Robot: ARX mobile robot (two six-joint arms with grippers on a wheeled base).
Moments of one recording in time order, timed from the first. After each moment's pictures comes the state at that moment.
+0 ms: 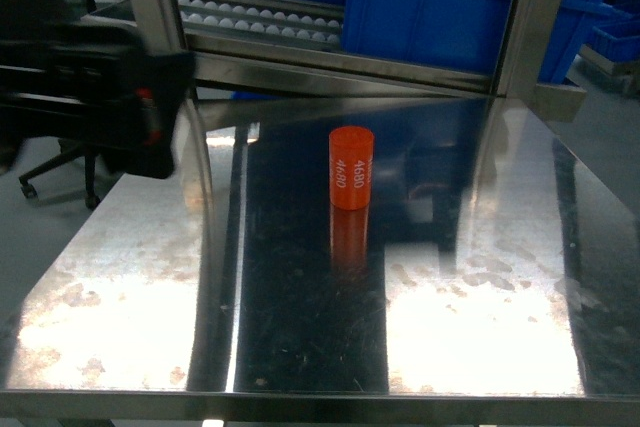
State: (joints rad) left arm -0.29 1.50 0.45 1.02 0.03 -0.01; right arm 0.00 0.00 0.01 -0.01 0.00 0.00
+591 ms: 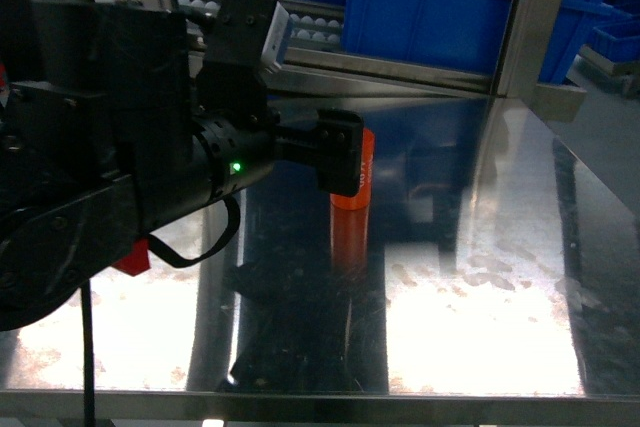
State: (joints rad) left arm -0.39 2.09 0.96 0.95 0.11 -0.02; right arm 0.00 0.00 0.01 -0.01 0.00 0.00
